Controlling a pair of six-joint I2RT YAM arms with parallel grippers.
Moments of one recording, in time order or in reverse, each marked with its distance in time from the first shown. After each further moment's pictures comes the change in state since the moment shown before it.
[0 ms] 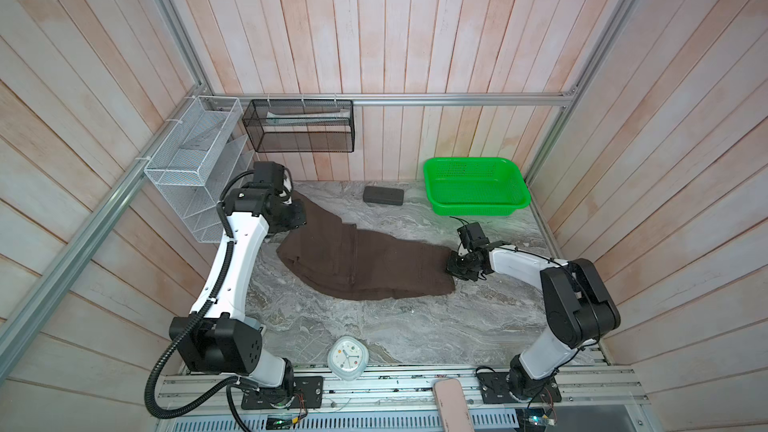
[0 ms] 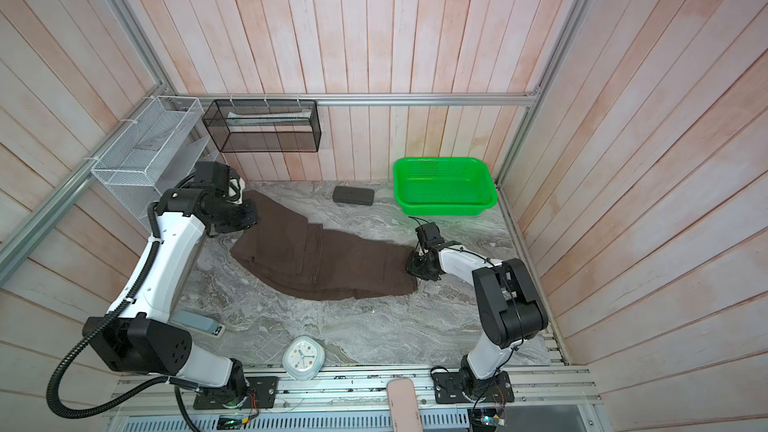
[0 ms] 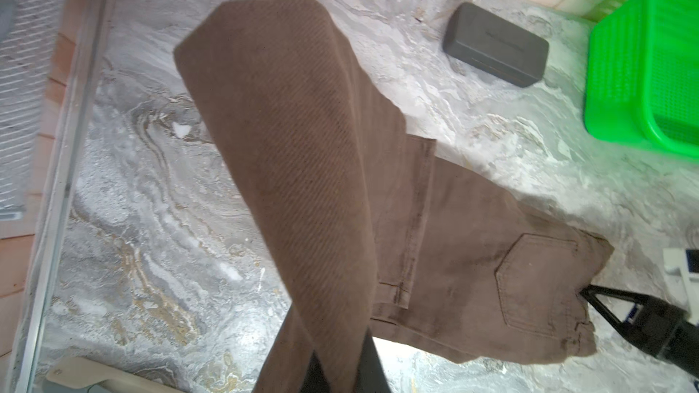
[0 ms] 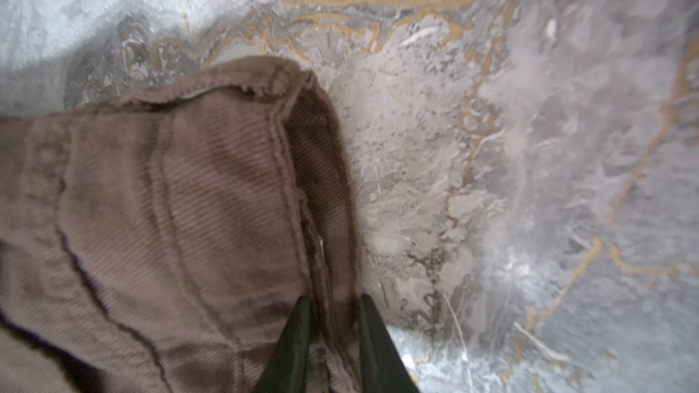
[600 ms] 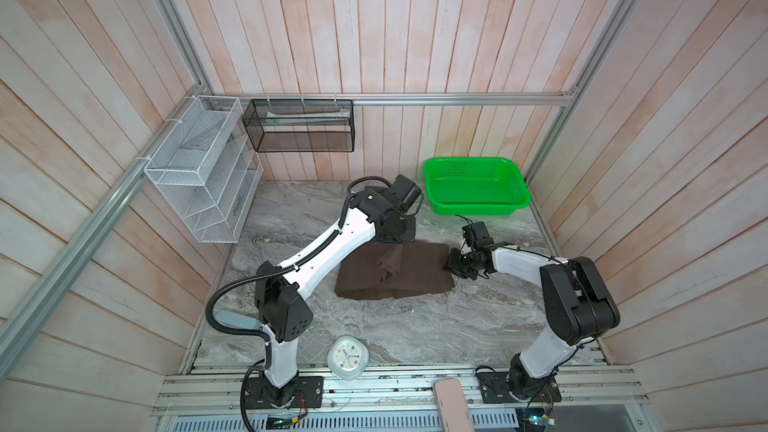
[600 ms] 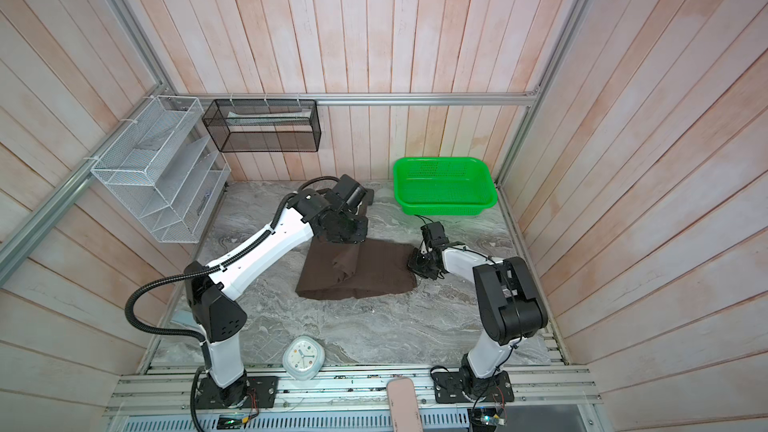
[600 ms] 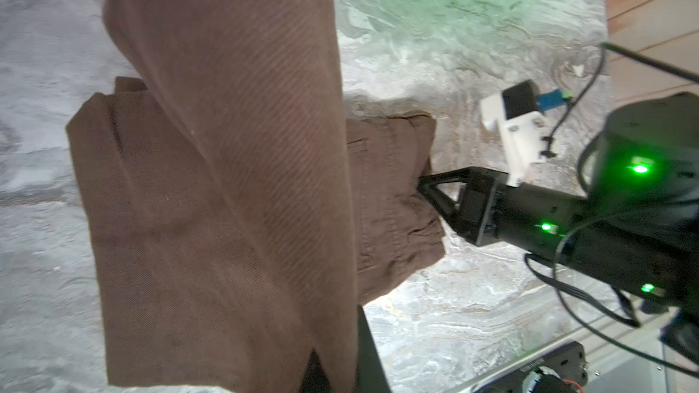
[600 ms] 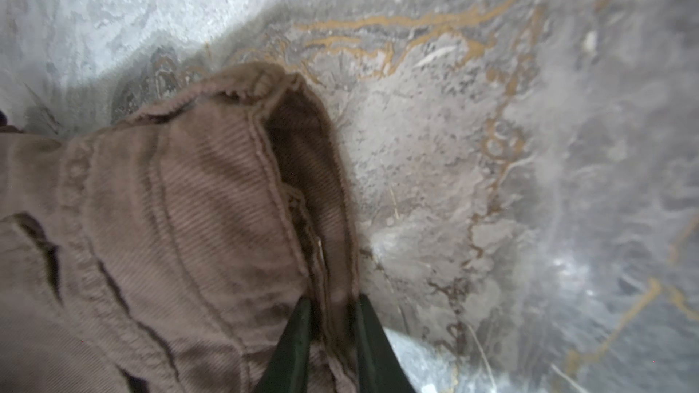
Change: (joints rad) left arm -0.684 0.415 0.359 0.011 -0.080 -0.340; right arm -0.048 0.015 -0.023 0.091 -0.120 0.034
